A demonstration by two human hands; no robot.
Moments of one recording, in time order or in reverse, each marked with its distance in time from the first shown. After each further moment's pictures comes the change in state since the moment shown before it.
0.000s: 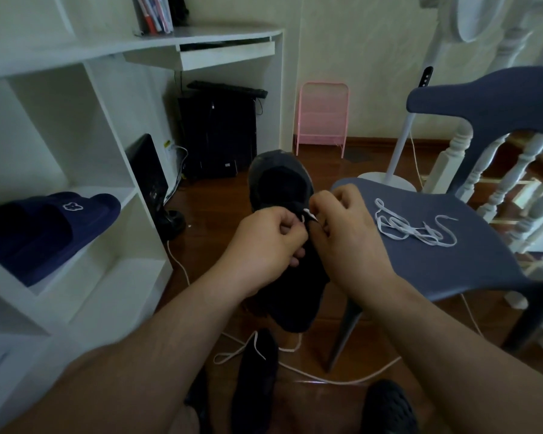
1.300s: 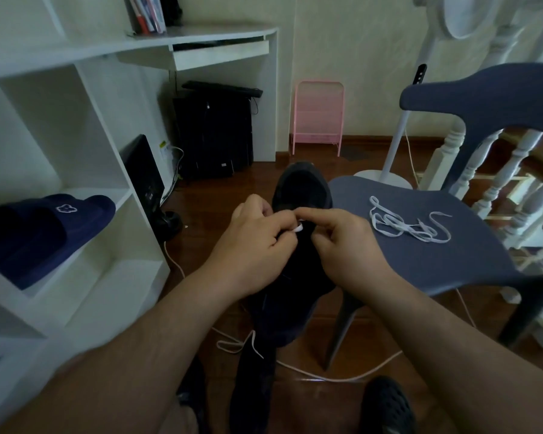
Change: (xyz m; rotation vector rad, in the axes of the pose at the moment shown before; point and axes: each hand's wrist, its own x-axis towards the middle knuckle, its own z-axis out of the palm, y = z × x) left_hand 0.000 -0.009 -0.010 0.487 -0.014 0.274; right_hand -0.004 0.009 -0.007 0.178 -0.143 0.108
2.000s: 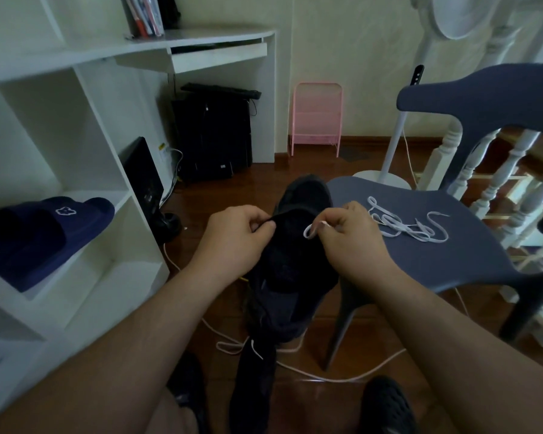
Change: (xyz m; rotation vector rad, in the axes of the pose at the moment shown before) left_hand 0.011 -0.026 0.001 -0.129 0.163 -0.186; right_hand 0.007 0.008 -0.005 0.009 0.010 0.253
